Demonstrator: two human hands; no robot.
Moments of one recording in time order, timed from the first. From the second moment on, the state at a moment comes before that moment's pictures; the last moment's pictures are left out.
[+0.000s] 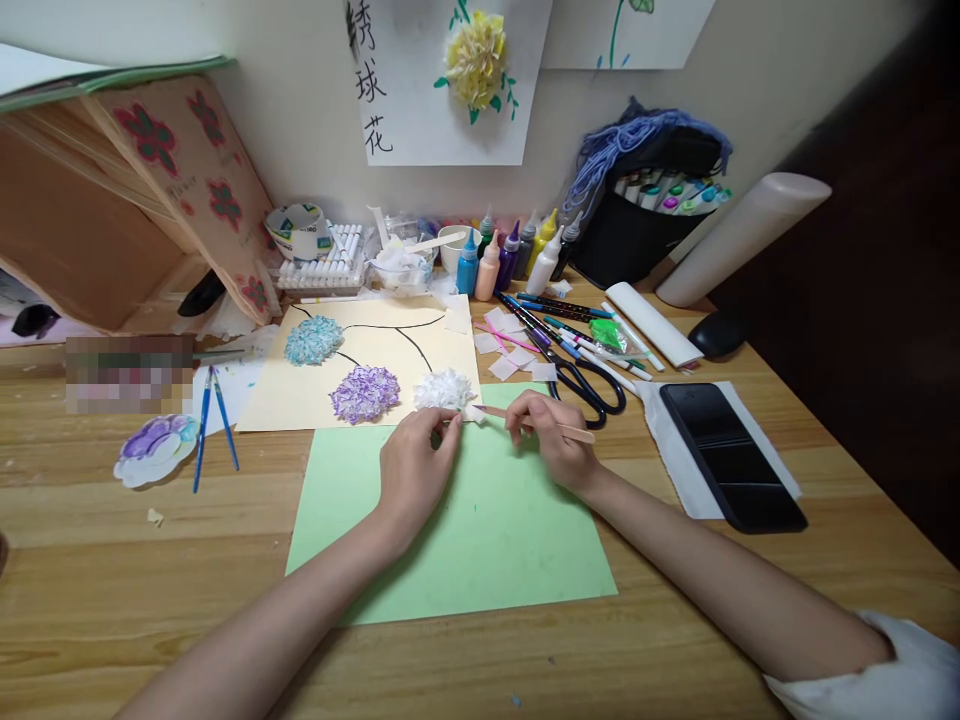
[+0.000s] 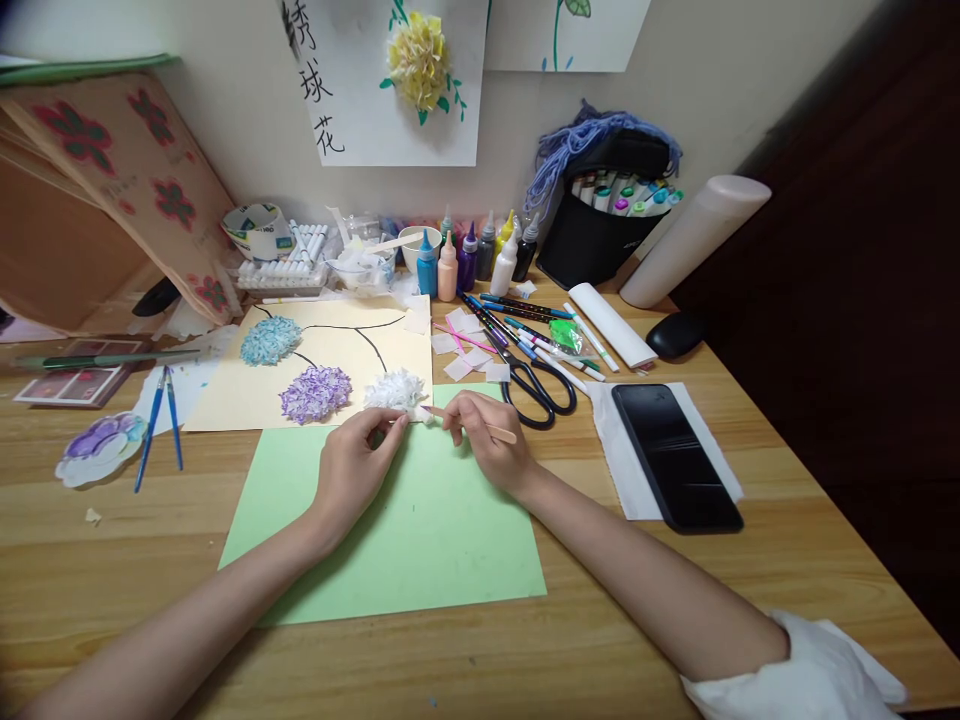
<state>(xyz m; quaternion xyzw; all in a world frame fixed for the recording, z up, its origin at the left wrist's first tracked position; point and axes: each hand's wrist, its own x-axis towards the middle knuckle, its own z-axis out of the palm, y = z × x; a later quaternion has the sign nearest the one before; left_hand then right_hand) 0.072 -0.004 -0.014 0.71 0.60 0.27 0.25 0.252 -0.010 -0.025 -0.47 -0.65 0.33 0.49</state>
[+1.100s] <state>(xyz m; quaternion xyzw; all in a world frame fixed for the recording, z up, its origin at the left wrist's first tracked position) 0.061 0.191 0.088 0.69 0.68 0.27 -0.01 0.254 0.004 -0.025 -0.52 -0.51 0.33 0.60</state>
